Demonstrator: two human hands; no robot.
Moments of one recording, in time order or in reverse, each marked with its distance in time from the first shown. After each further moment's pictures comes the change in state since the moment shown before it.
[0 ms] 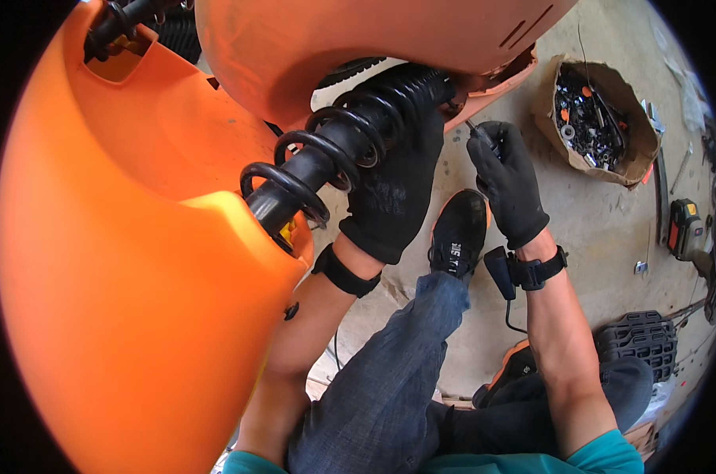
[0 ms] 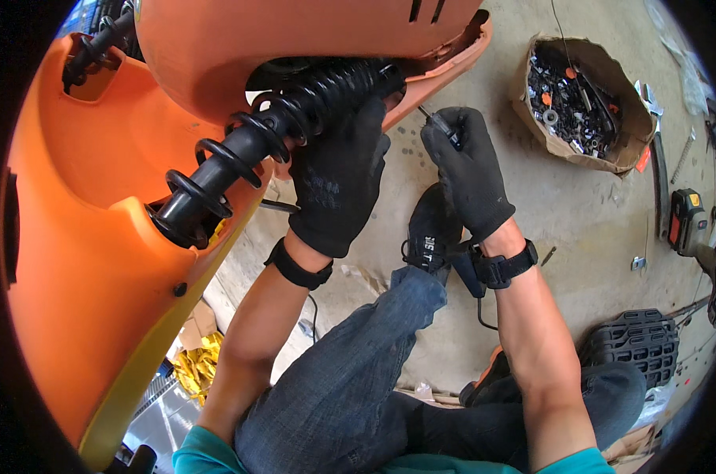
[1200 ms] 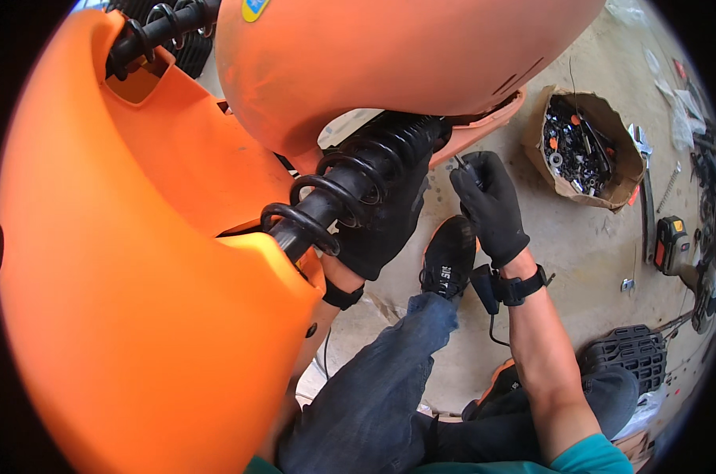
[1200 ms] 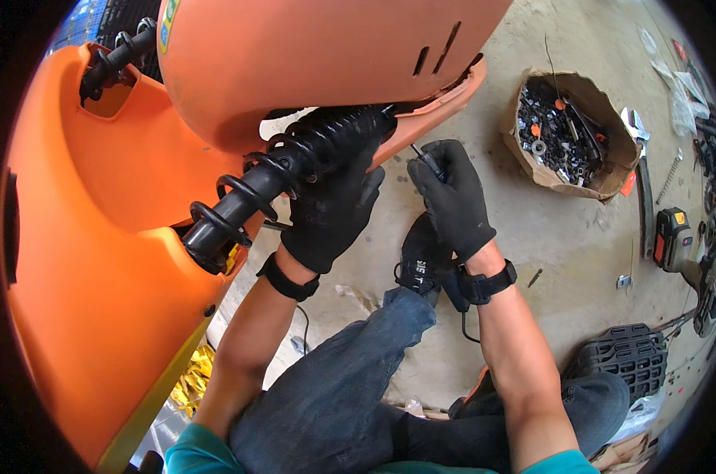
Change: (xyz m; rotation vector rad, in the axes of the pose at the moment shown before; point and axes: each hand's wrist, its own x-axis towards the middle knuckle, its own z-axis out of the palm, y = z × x) left_hand -0.004 -0.012 -0.006 0.122 0.020 0.132; right_hand 0.004 -0.003 0.005 -0.036 -0.042 0.046
